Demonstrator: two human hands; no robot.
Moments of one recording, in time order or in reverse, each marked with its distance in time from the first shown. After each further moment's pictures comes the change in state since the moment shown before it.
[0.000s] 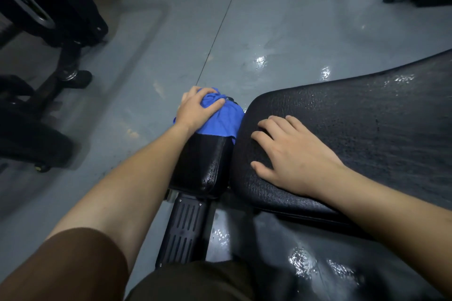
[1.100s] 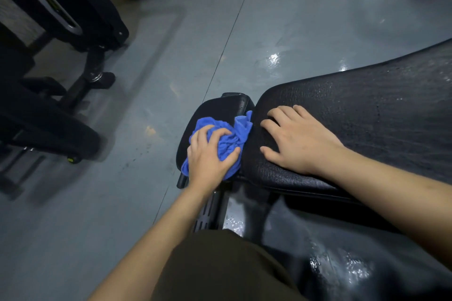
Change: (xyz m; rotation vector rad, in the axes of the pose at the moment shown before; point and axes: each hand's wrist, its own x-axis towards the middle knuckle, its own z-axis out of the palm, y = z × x) left_hand -0.171 0.025 0.001 0.171 0.141 0.026; right_hand 0.002 -0.001 0.003 -0.015 0.023 -0.007
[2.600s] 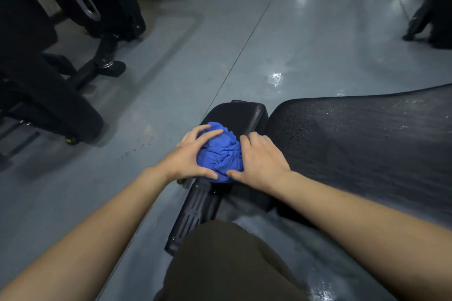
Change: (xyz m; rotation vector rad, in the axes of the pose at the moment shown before) left_hand 0.008 -0.078 -0.075 -0.137 -0.469 0.121; right_hand 0.028 -0.103 0.012 0.182 0.028 0.019
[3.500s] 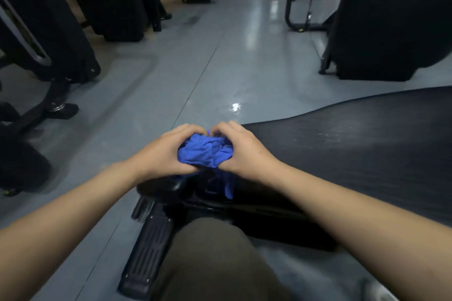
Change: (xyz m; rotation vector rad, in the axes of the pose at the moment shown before) left_hand 0.008 0.198 -0.054 0.030 0.063 0.373; right_hand -0.091 0.081 -0.132 0.726 0.290 -0.035
